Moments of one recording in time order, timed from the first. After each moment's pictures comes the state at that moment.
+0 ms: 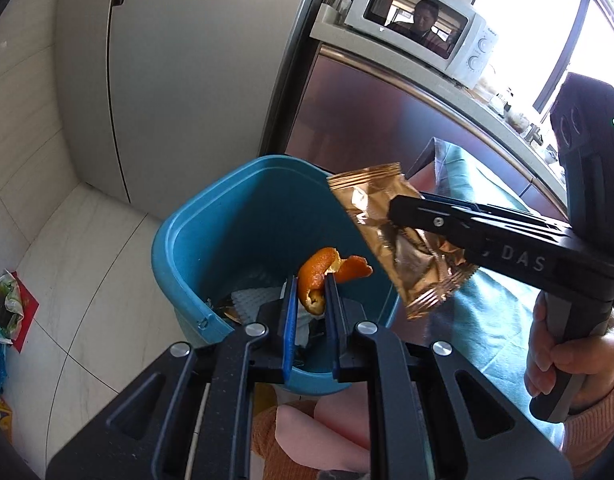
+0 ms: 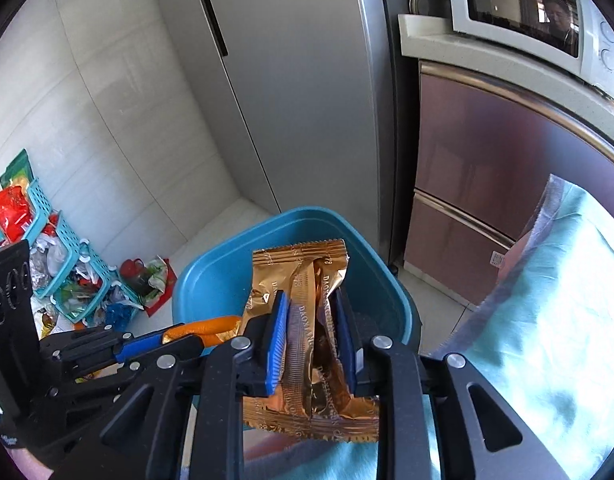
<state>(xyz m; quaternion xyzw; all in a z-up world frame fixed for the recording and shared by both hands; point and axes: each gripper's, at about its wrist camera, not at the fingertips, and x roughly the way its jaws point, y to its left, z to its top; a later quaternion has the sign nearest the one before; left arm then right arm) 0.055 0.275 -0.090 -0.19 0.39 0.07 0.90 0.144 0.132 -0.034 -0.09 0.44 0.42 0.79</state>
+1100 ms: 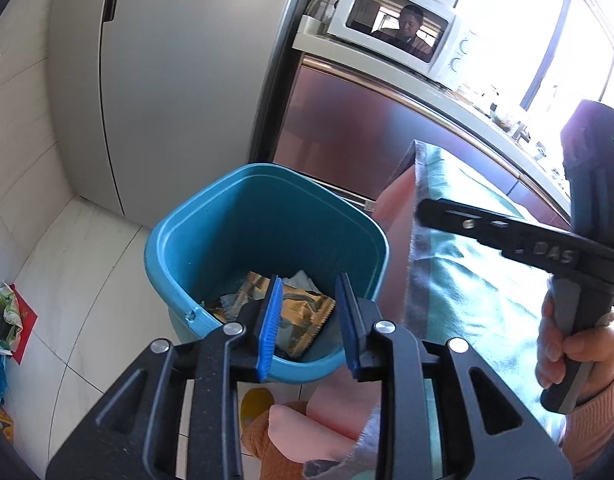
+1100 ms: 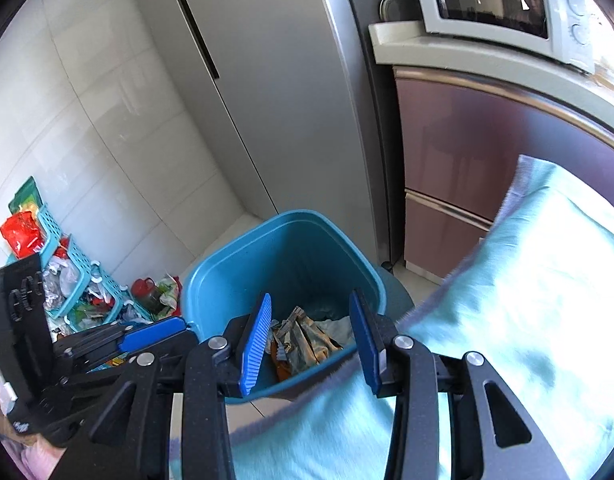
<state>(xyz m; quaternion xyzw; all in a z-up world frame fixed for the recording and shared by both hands) 0.041 0.258 -0.078 -0.18 0.37 0.05 0.91 0.142 0.066 -0.018 -0.03 0.42 0.42 0.80</state>
